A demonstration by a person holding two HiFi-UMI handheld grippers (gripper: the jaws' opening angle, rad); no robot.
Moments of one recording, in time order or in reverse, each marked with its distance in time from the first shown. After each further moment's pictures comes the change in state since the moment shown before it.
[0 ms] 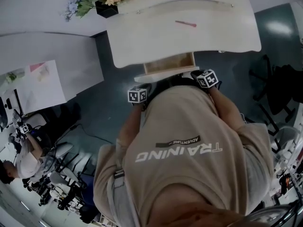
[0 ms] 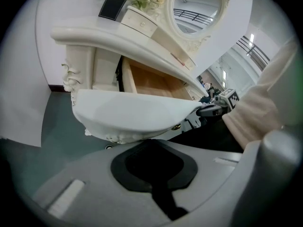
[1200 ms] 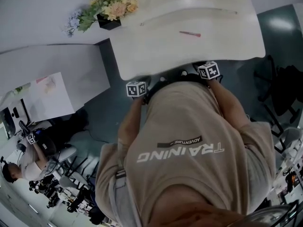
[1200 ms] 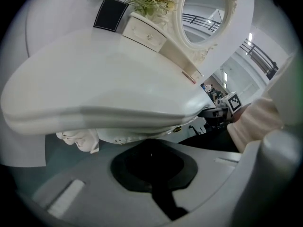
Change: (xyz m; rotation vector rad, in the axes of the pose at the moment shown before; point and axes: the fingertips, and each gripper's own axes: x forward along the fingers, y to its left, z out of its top) left arm 0.000 0.046 0.133 0.042 -0.063 0.044; right arm 0.007 -0.058 0.123 0.120 -0.142 -0.098
